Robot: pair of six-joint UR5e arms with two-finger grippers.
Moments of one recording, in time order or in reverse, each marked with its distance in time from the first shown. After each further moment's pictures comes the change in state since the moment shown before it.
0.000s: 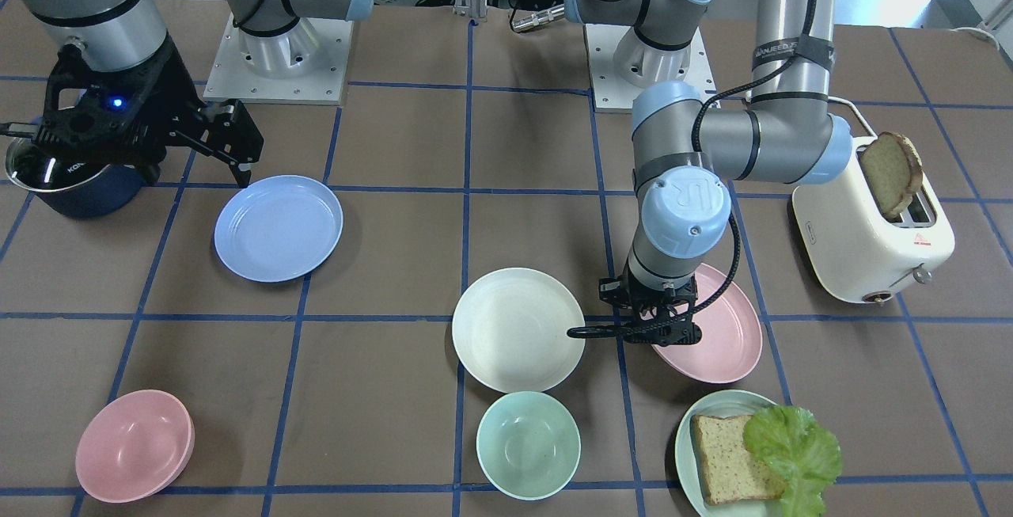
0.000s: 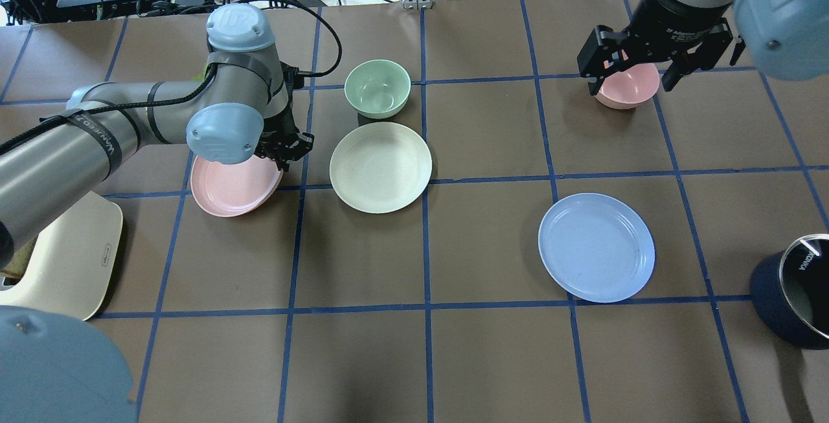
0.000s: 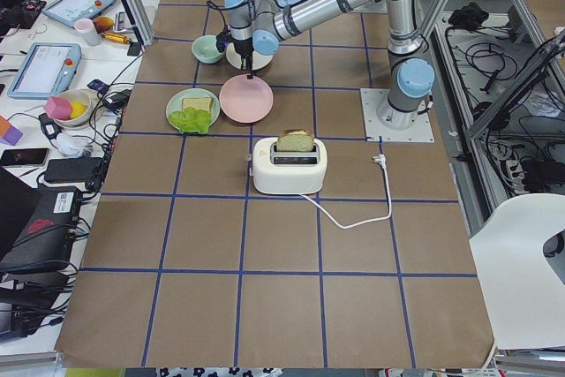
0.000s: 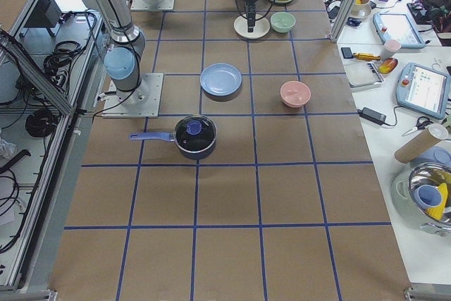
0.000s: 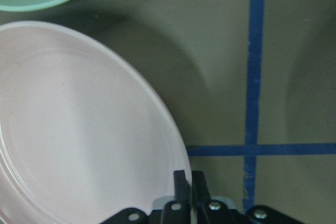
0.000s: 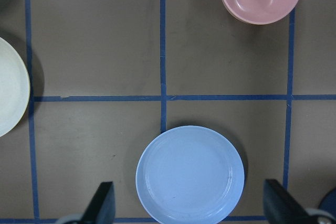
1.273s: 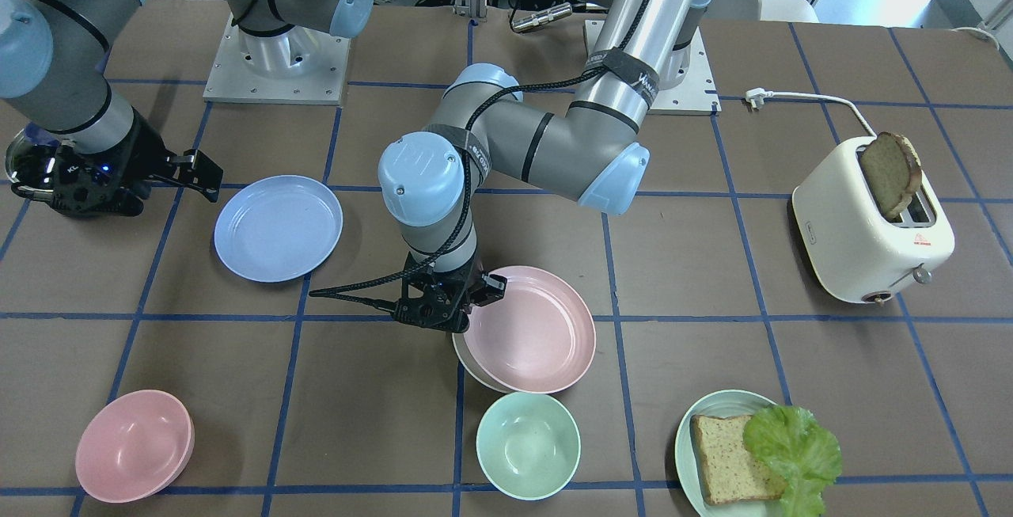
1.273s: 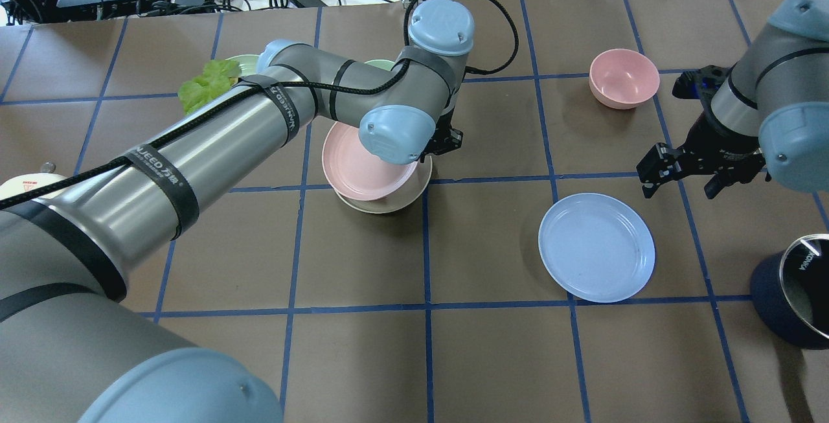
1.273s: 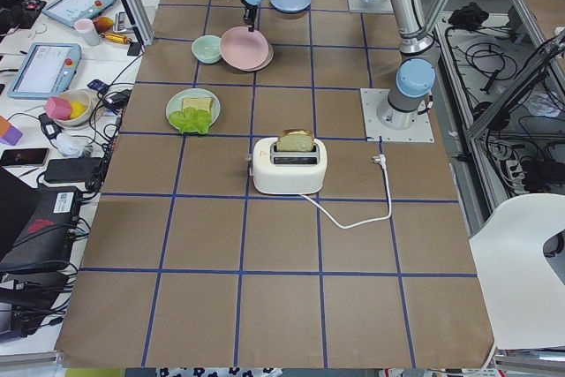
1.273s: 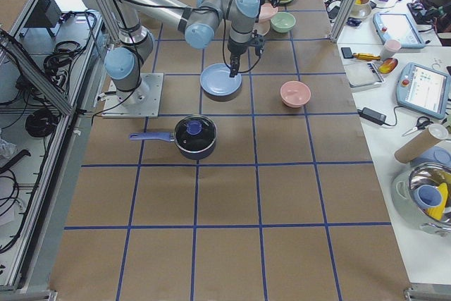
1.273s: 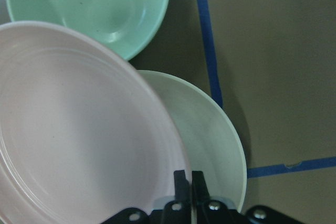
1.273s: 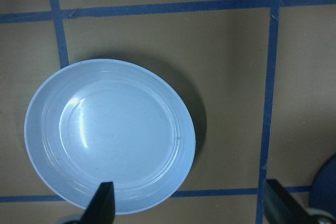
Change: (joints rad) left arm -0.360 -0.172 0.260 -0.089 -0.011 -0.194; right arm -0.235 -0.023 0.403 -0.190 -0.005 -0.197
